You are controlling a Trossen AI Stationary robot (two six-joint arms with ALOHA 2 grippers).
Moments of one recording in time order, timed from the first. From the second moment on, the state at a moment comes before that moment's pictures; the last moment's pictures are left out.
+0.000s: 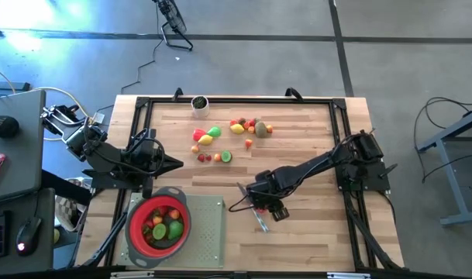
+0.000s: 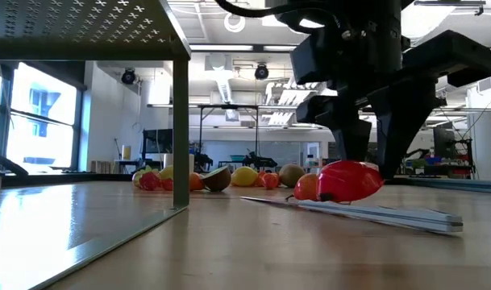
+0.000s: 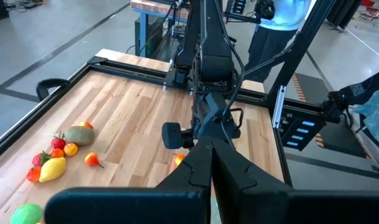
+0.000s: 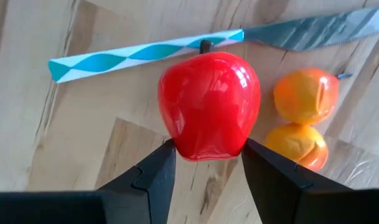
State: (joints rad) left arm -0.60 0.96 1.35 -0.74 -0.65 -0.45; right arm 0.27 1.87 1.25 -0.75 -0.10 -0.07
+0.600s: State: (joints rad) left arm -0.60 0.96 1.35 -0.74 -0.65 -0.45; right arm 0.27 1.87 1.25 -0.78 -0.11 -0.02
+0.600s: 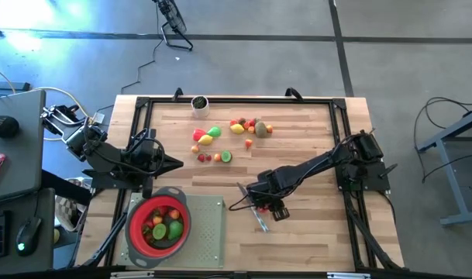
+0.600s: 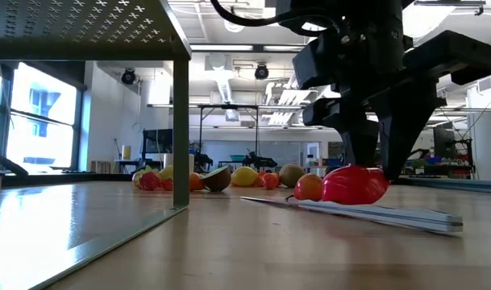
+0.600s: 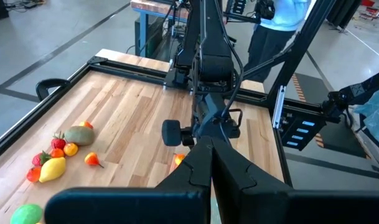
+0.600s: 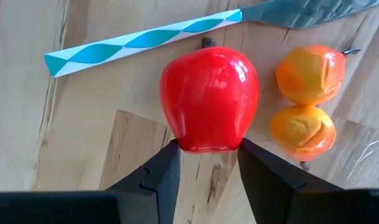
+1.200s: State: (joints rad) left arm -0.60 0.96 1.35 -0.74 -0.64 -0.45; right arm 0.27 1.88 1.25 -0.59 -0.13 -0.03
